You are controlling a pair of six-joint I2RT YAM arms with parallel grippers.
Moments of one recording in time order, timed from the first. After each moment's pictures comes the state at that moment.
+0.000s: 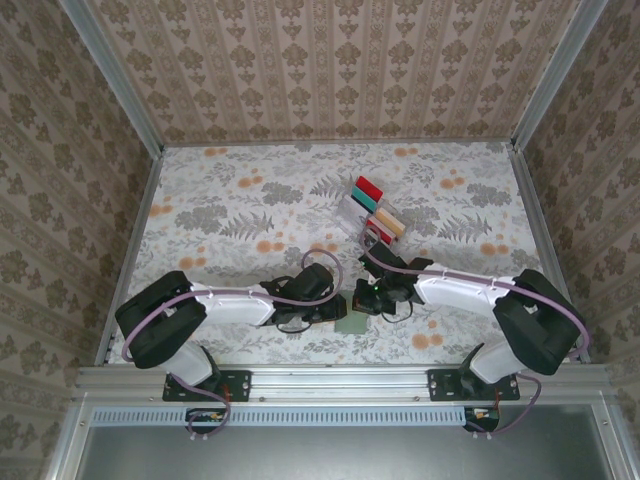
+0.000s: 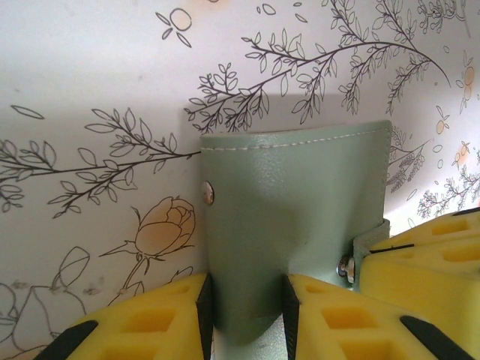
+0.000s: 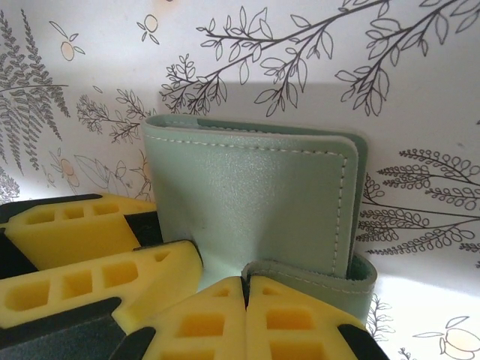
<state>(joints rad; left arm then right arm) -1.05 1.55 0.63 0.01 0.16 -1.01 0.74 1.48 0.74 -0.41 -0.29 0.94</state>
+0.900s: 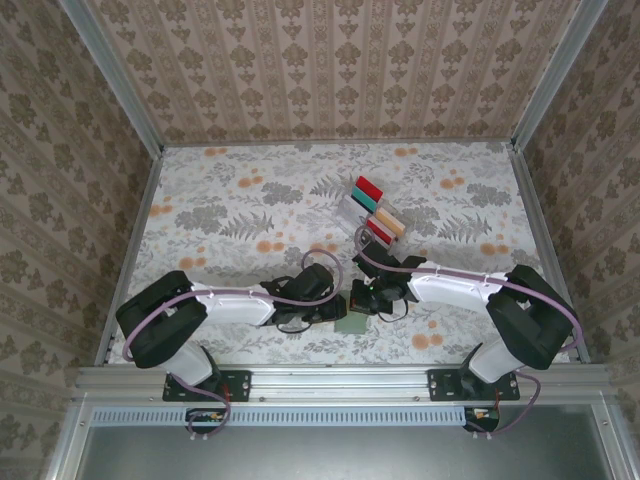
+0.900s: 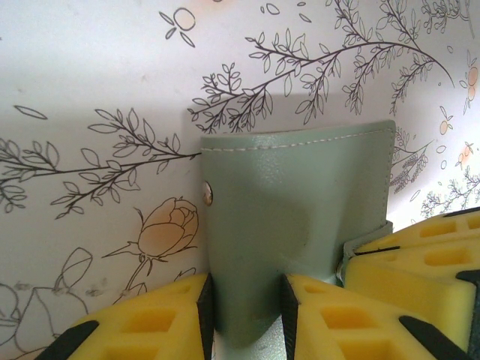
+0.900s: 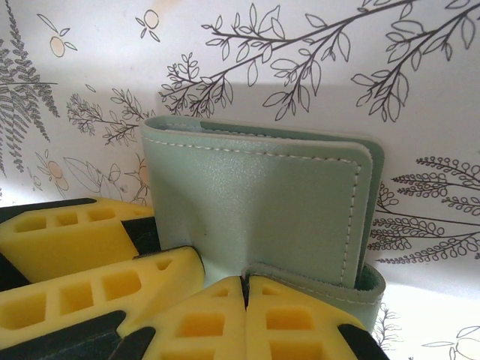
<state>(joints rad) -1.05 1.55 0.63 0.01 0.16 -1.01 0.77 1.52 0.78 -0.44 -0.26 0.93</state>
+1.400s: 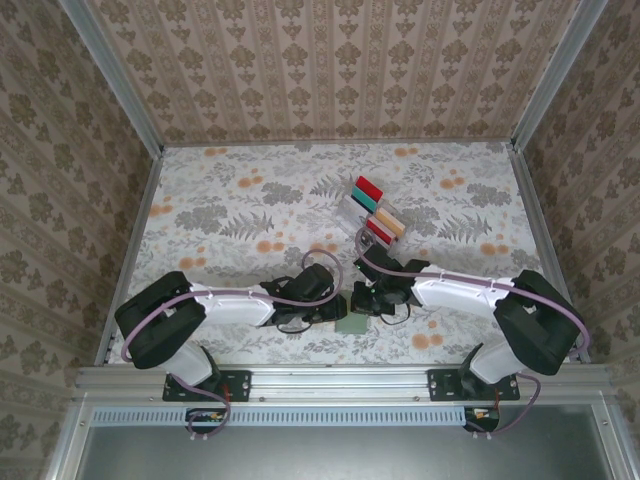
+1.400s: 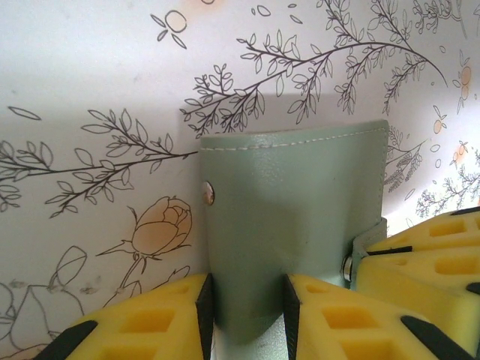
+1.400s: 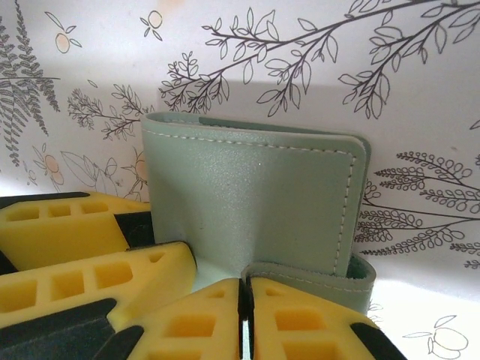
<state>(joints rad) -1.05 1.54 0.63 0.01 0.15 -1.01 0.78 1.47 0.75 -0.43 -0.21 0.91</state>
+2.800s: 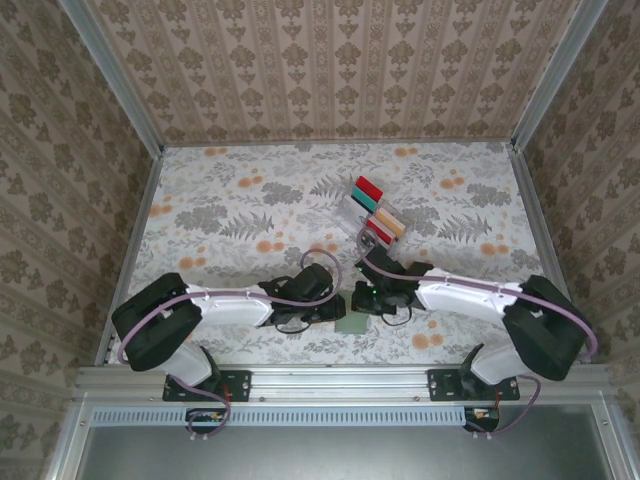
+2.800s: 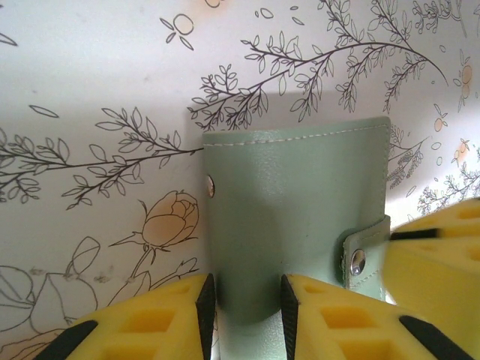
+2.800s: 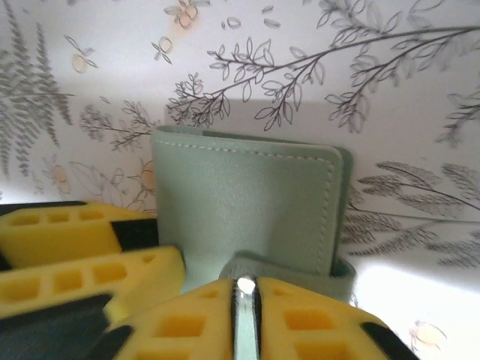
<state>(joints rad) -1.05 1.52 0.63 -0.02 0.14 -1.00 0.80 1.40 0.74 -0.44 -0.13 0.91</state>
